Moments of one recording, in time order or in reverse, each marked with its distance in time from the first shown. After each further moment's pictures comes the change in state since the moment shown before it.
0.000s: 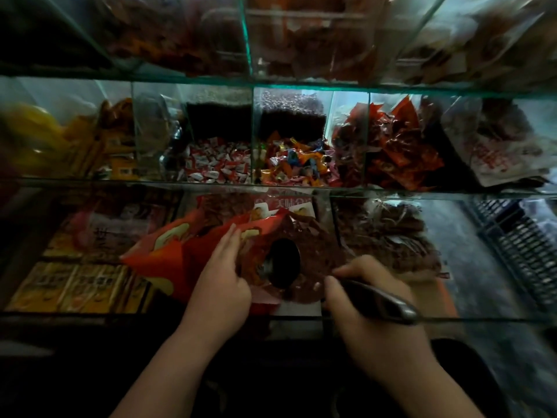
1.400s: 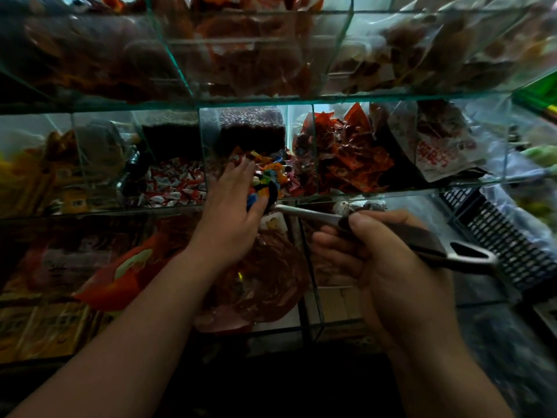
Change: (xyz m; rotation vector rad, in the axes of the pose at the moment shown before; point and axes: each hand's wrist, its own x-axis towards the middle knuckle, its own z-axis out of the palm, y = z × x) left_hand 0.095 0.088 0.010 0.234 0.083 0.493; right_hand 0.045 -0.025 -0.051 1.027 0.282 0.418
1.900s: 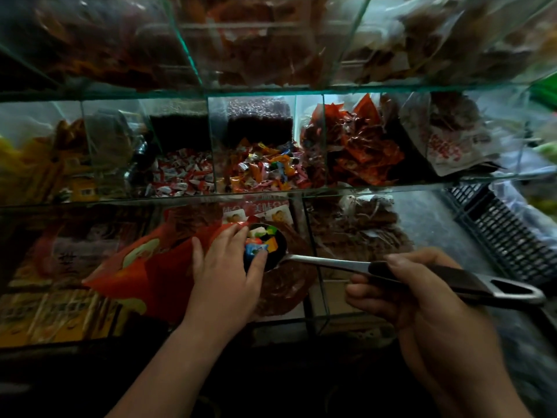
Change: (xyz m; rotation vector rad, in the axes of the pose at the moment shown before) left_hand -0.093 -0.004 0.019 0.154 -0.051 -0.245; right_hand -0.024 0.009 -0.049 -0.135 -0.020 0.061
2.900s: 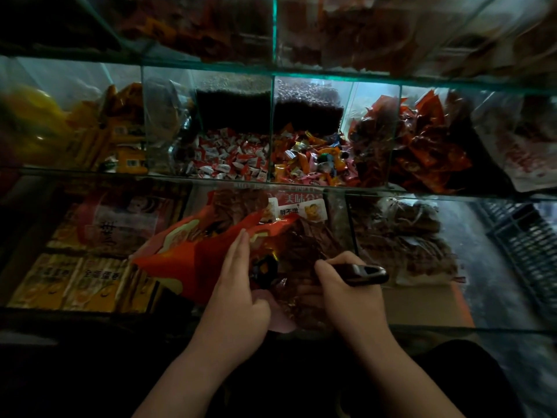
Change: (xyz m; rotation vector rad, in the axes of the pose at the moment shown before) left_hand -0.033 -0.053 -0.018 -0.607 -0.243 -0.272; right_hand 0.041 0.116 0.089 -0.415 -0.025 0.205
